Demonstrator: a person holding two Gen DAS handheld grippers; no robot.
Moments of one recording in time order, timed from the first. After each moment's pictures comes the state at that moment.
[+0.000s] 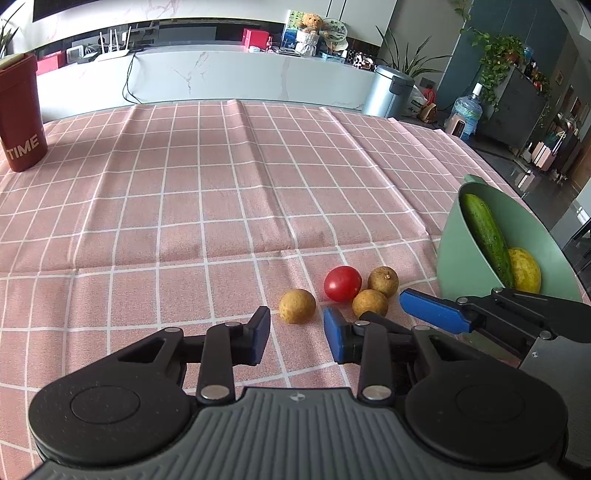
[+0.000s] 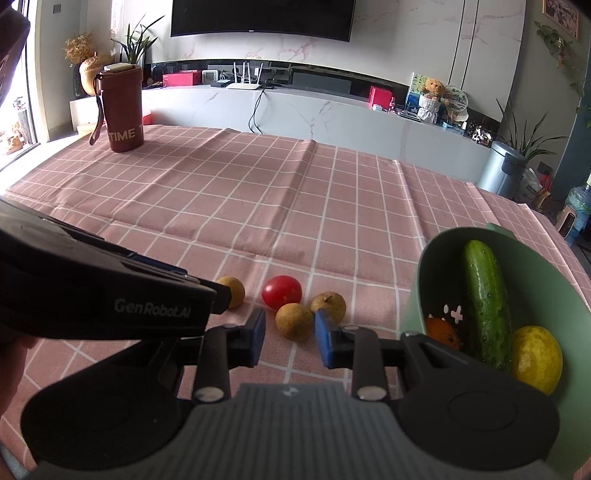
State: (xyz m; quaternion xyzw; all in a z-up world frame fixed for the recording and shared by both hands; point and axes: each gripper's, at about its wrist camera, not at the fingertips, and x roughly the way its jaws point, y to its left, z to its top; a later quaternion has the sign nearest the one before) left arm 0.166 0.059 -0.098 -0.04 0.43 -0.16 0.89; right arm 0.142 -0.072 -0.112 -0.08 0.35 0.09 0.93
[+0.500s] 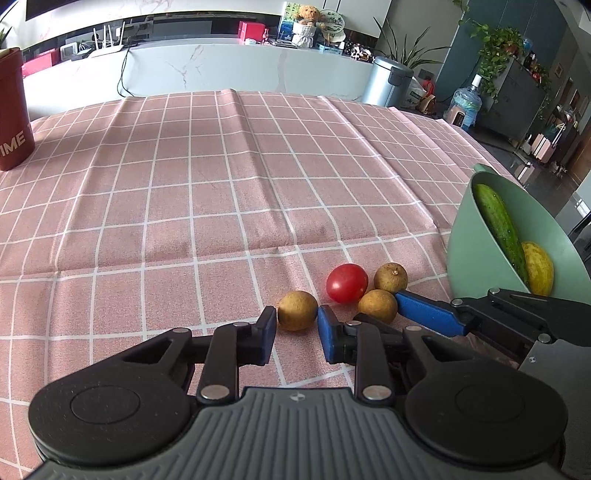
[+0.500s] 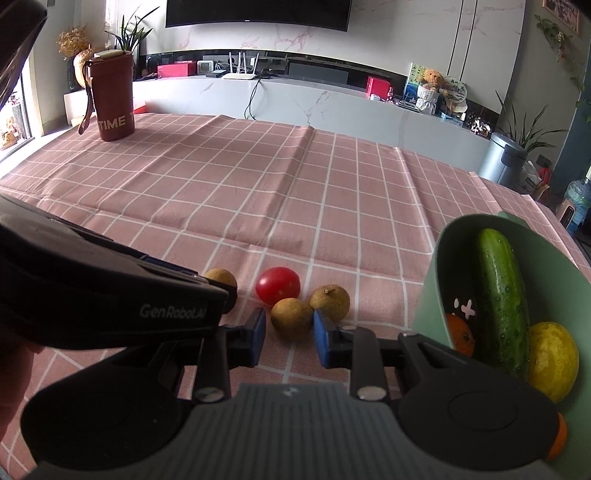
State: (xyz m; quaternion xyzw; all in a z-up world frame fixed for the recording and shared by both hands) left arm 0.179 0.049 -0.111 -0.03 0.44 -0.17 0.88; right arm 0.153 -0.069 -0.126 -0.08 0.36 0.09 0.92
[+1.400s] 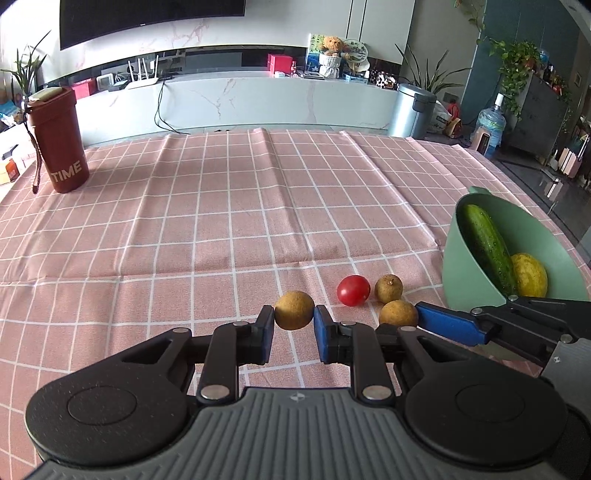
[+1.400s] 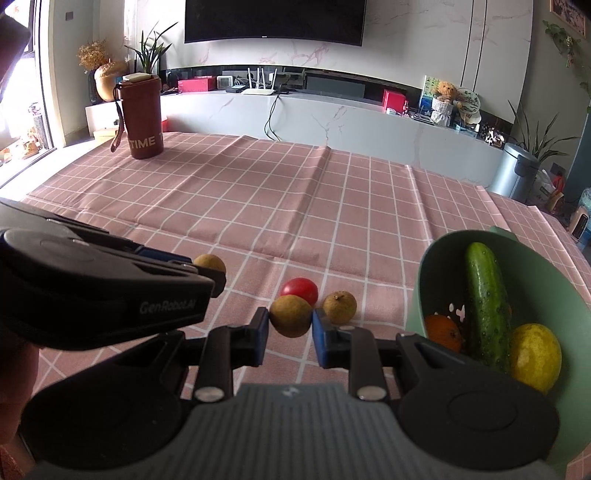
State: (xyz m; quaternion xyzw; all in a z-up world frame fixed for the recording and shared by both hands) left arm 0.129 0.048 -0.070 -0.01 0.39 -0.10 0.91; right arm 0.119 -0.077 -0.093 -0.07 0.34 0.13 0.93
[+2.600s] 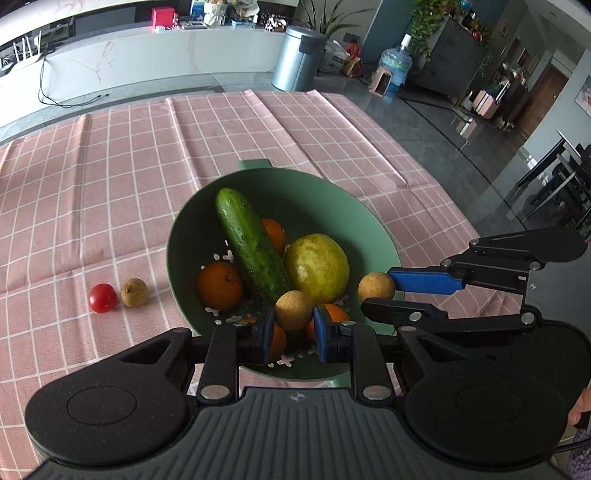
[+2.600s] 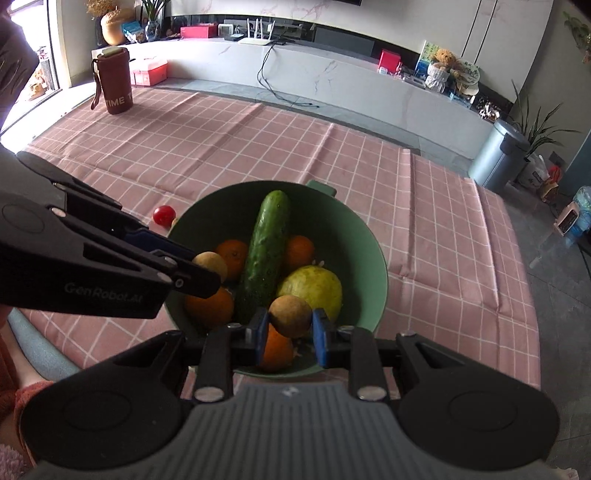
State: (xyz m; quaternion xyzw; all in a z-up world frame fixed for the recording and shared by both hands) left arm 0.147 -0.119 -0.041 0.00 0.48 -0.26 0.83; right arm 0.108 -0.261 -0.027 -0.12 0.44 0.15 0.88
